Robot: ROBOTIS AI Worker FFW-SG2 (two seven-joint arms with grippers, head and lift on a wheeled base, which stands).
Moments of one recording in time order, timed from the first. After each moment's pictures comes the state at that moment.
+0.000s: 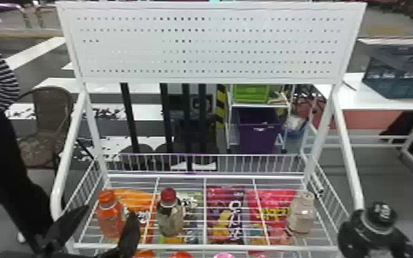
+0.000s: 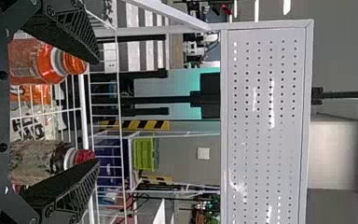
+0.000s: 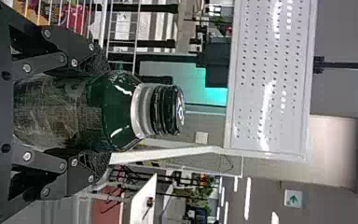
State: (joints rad) left arm 0.62 0.25 -0.05 -2.32 0.15 0.14 0.11; right arm 0.74 -0.17 -0.07 -2.26 -0.10 -0.05 -0.01
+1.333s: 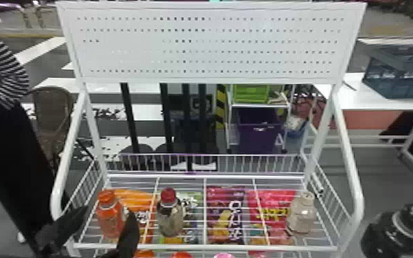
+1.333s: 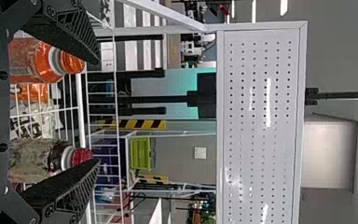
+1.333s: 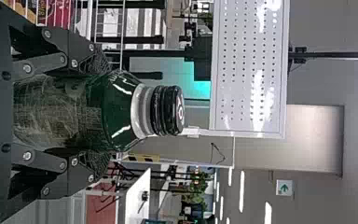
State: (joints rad) left arm 0.64 0.25 -0.05 -2.33 0.15 0.13 0.11; right arm 0.81 -0.11 -0.18 -2.32 -0.16 -0.08 0.10
